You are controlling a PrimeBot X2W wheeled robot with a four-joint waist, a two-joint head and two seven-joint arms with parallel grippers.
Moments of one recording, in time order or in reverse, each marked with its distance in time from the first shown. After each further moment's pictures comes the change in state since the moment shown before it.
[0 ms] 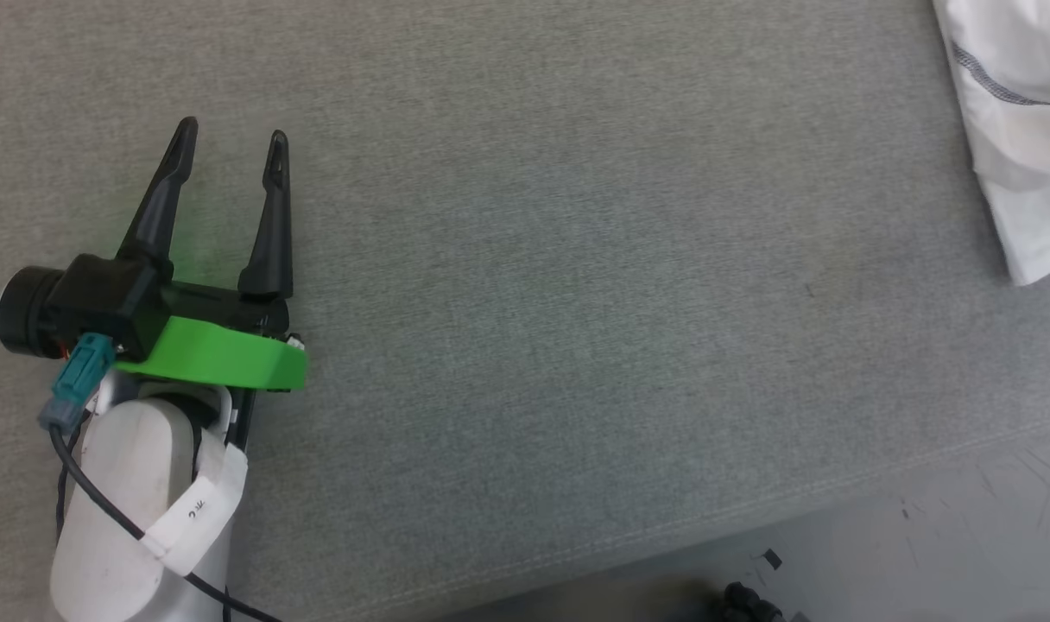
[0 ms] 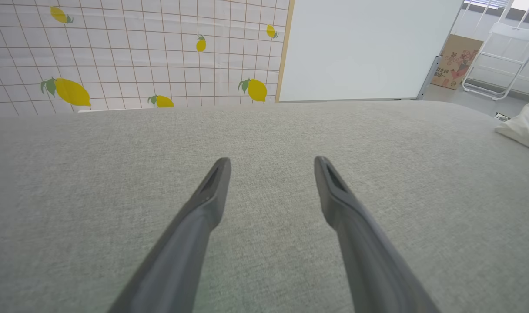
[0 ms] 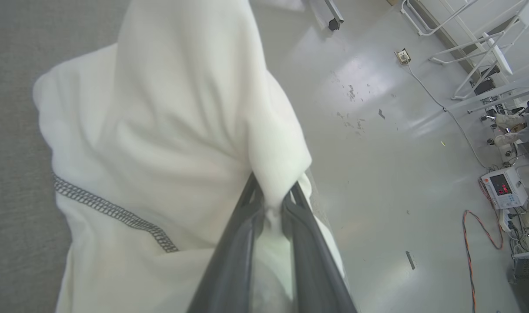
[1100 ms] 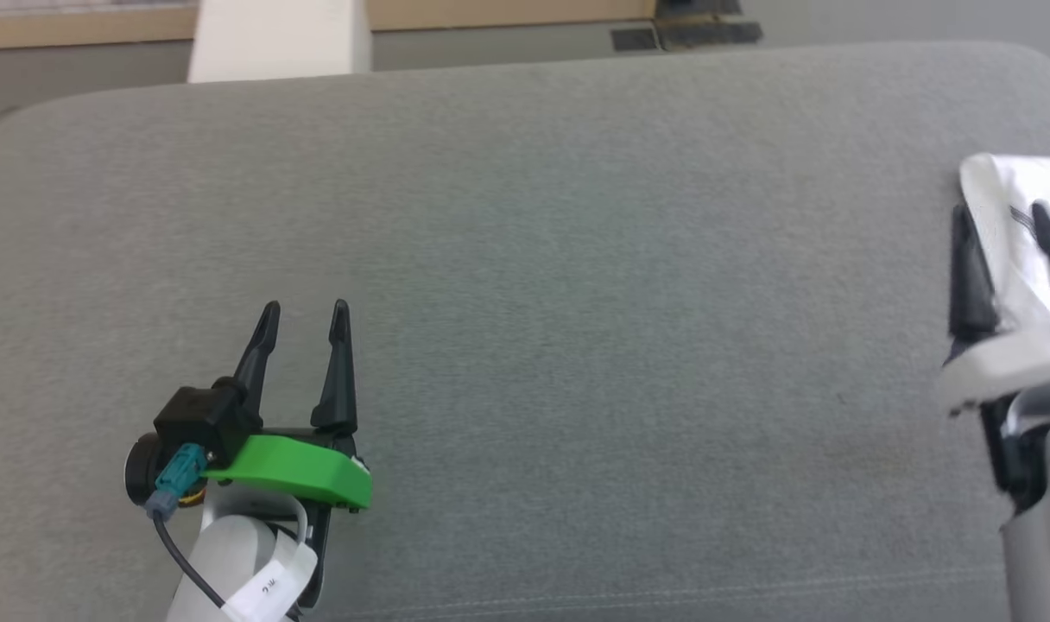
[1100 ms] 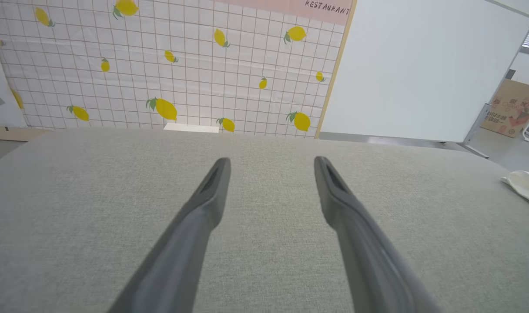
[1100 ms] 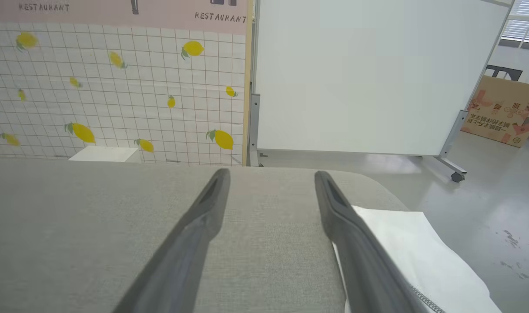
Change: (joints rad) left arm 0.177 -0.133 0.004 0.207 -0.067 0.027 -0.071; right arm 0.535 0.102 0.266 -0.324 0.376 0.000 -0.488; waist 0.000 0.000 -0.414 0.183
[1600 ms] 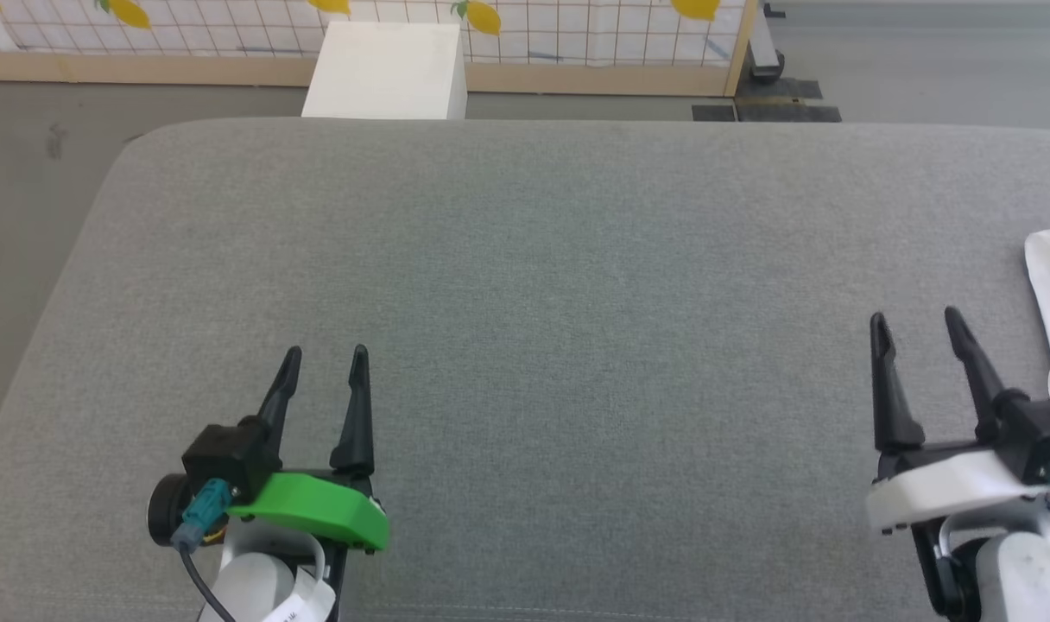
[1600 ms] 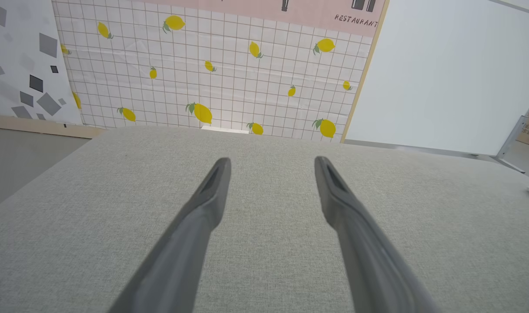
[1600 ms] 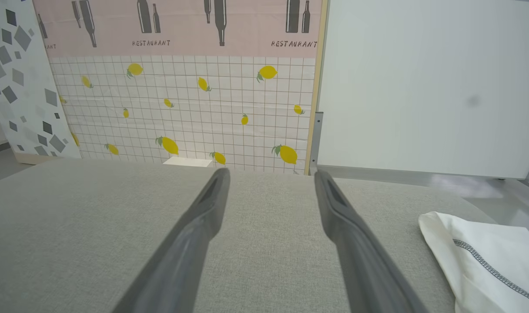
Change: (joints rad) left arm 0.064 -0.022 -0.010 0.014 0.017 -0.001 0.000; right arm 0.273 0.105 0.075 -0.218 -0.011 0.000 -0.052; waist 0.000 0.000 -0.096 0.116
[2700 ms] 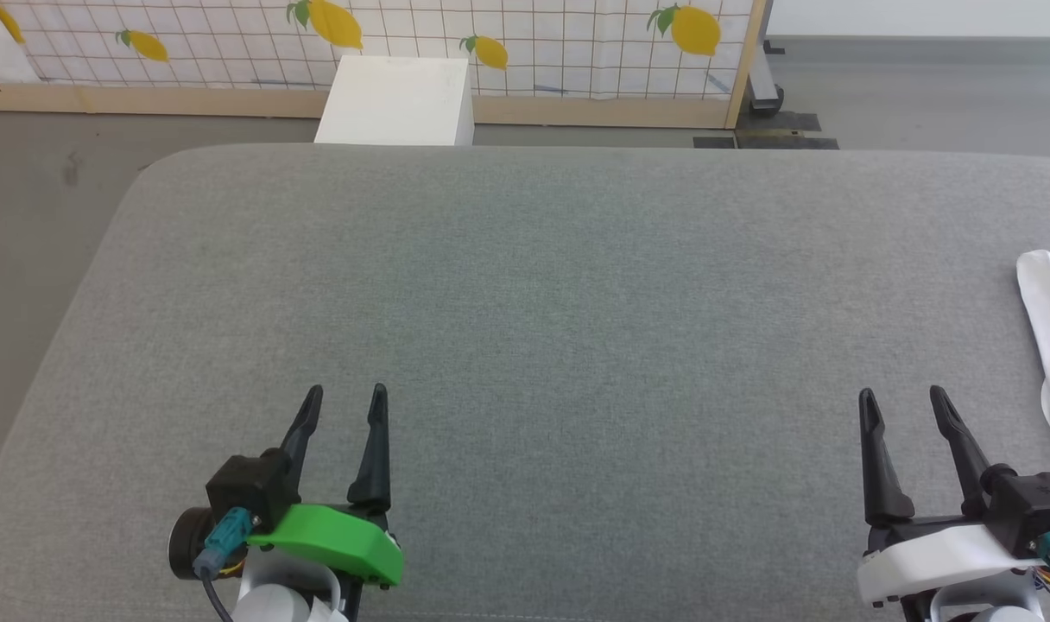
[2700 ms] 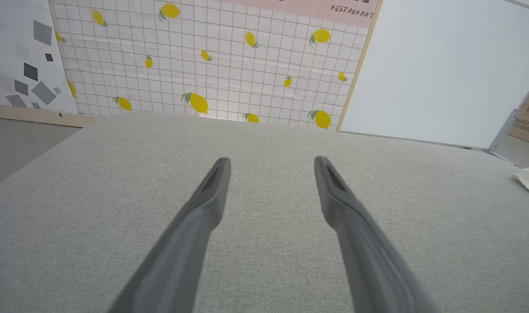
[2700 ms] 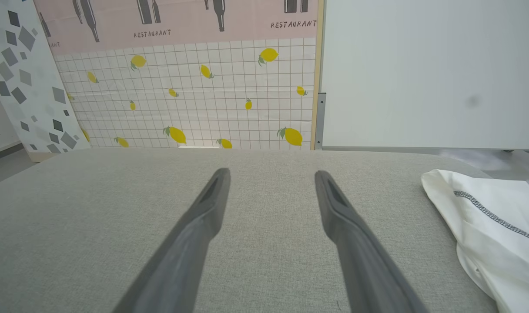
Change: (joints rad) left arm 0.055 -0.008 -0.032 0.018 -0.009 0.006 0.000; right arm 0.150 0.034 0.004 -0.033 0.027 0.000 -0.017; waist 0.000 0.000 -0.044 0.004
